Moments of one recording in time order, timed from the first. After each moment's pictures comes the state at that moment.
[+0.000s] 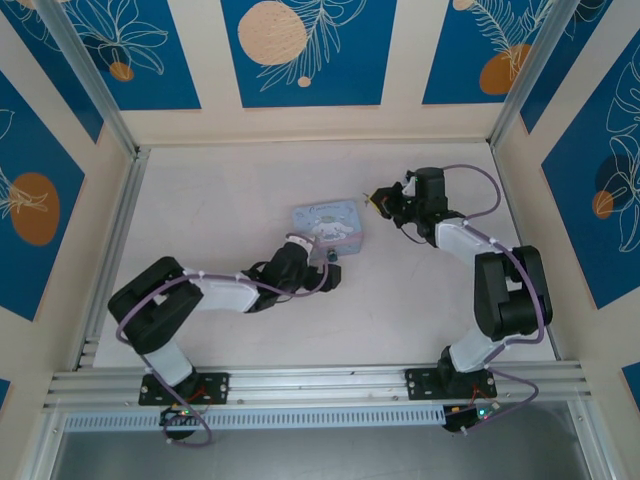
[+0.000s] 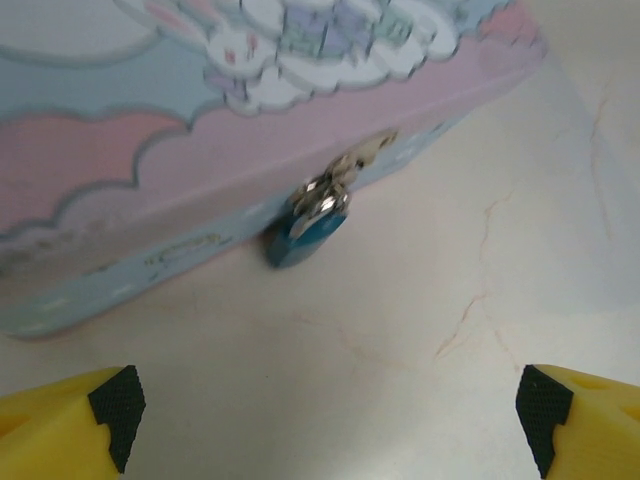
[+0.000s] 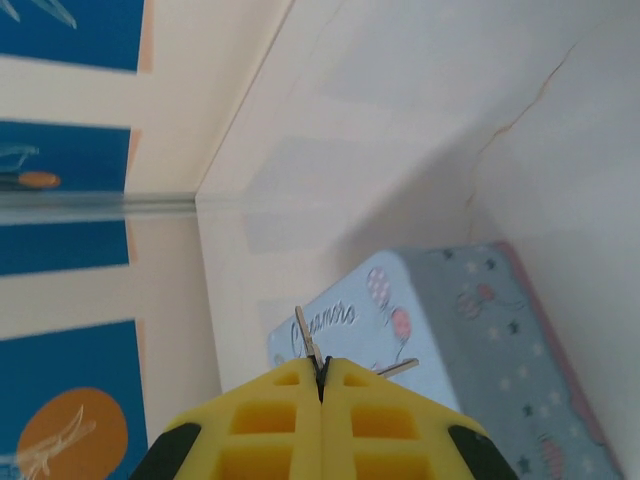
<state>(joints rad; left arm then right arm) -0.85 1.69 0.70 0.35 -0.02 -0.59 0.18 1.61 0.94 0.10 -0.54 1.05</state>
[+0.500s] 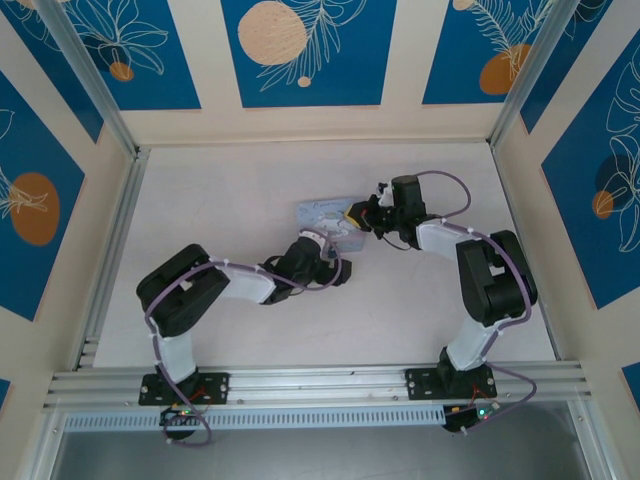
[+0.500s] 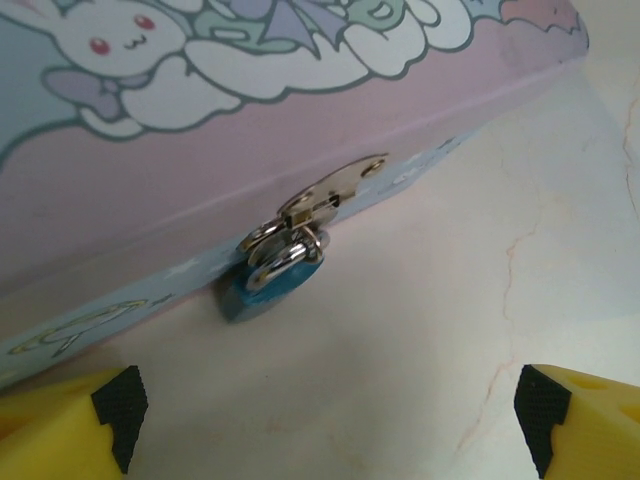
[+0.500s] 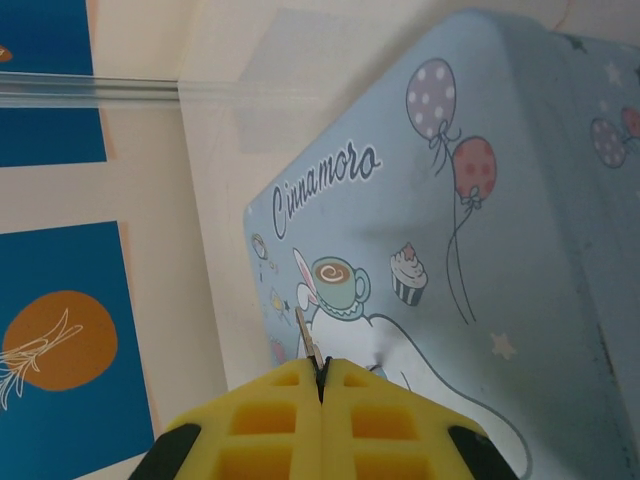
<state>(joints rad) -0.85 1.85 0.82 0.41 -0.03 -0.54 0.28 1.73 0.95 0.14 -0.64 1.04</state>
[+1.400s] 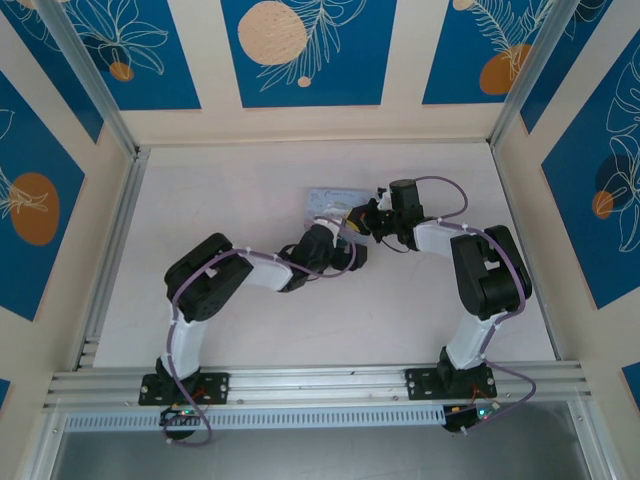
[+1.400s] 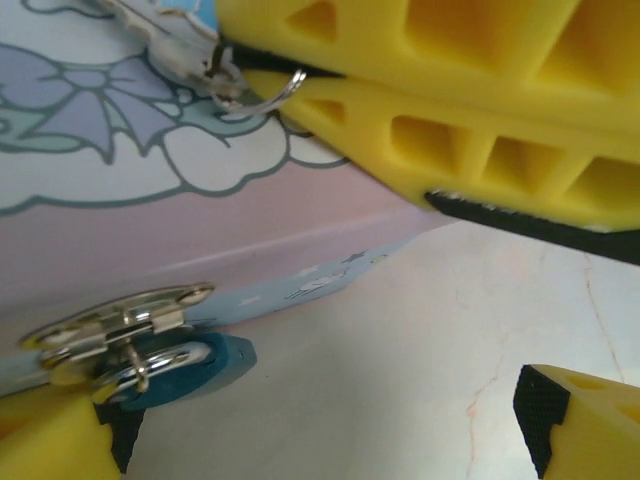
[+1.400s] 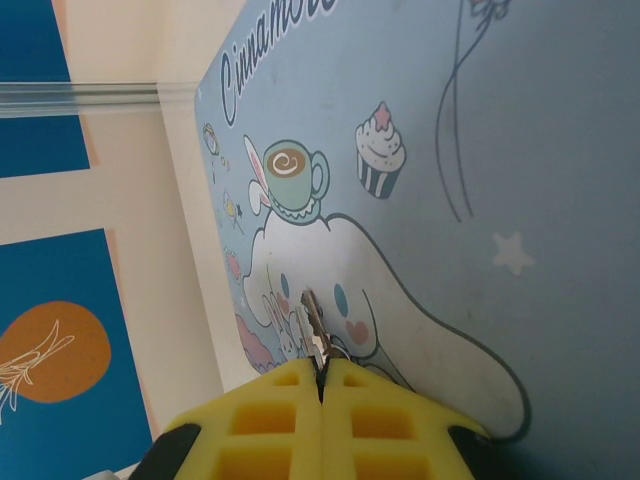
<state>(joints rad) -0.83 2.03 1.01 0.51 0.03 -0.55 0.28 1.78 0.93 0.17 -0.64 1.07</state>
